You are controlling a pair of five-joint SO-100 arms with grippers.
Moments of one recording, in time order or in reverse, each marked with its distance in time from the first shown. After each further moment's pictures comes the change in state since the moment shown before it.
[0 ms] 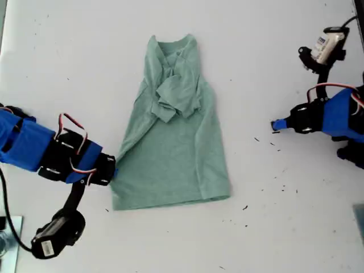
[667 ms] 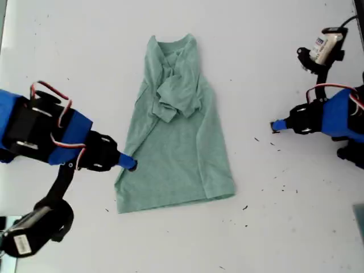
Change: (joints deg) arm 0 -5.3 0.5 -23.1 21.5 6.9; arm 1 0.0 -8.8 -1.4 -4.0 0.0
